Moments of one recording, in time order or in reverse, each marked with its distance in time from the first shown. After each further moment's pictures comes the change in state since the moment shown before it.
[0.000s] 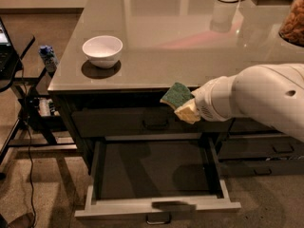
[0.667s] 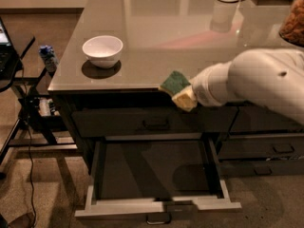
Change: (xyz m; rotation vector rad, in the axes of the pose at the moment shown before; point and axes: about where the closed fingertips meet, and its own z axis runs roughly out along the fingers) arm -0.022 -0.026 0.015 0.001 -0.034 0.027
